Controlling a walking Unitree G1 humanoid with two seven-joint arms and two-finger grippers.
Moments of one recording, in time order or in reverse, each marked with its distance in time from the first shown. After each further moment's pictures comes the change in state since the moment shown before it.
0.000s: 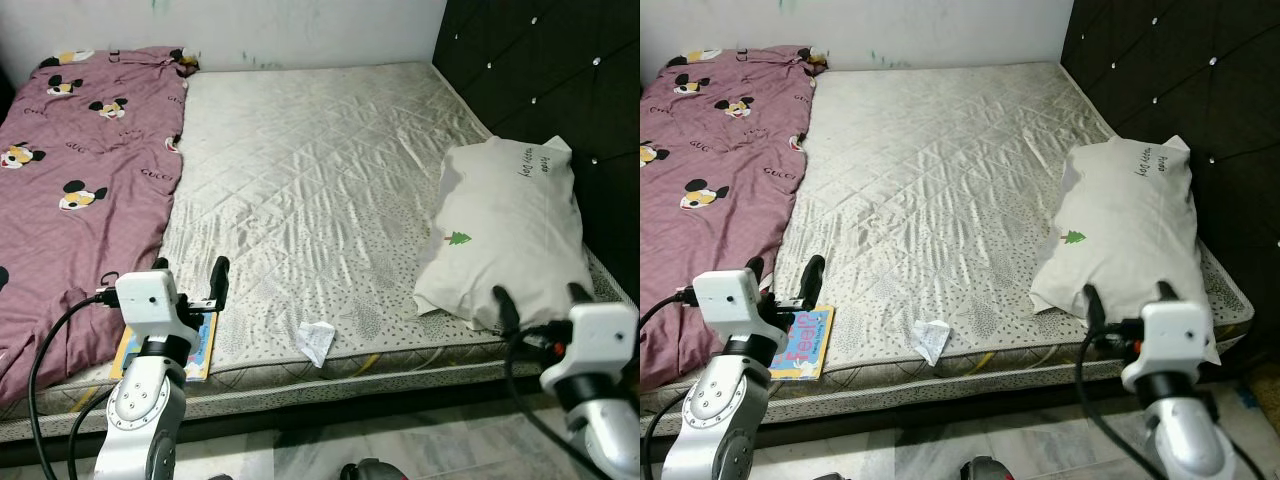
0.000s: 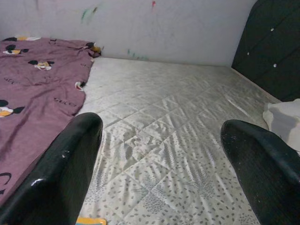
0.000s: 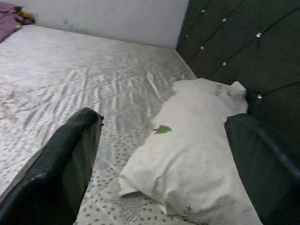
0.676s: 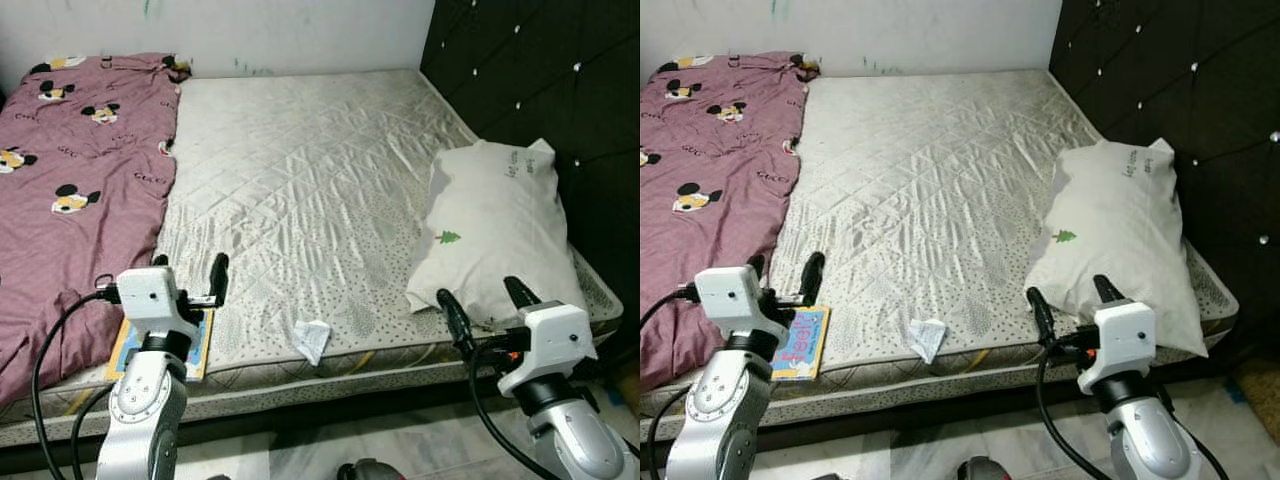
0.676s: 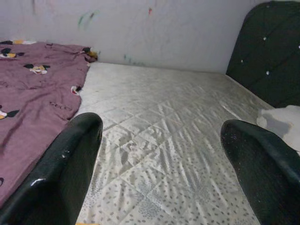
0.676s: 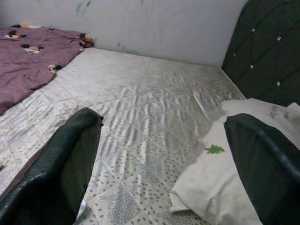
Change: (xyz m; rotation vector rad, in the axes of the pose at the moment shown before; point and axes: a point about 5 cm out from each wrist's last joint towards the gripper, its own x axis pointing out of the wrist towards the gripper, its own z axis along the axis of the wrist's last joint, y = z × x) left arm 0.008 0.002 0.000 -0.004 -0.017 0.010; right arm 0.003 0.042 0.014 0.079 -0.075 0.229
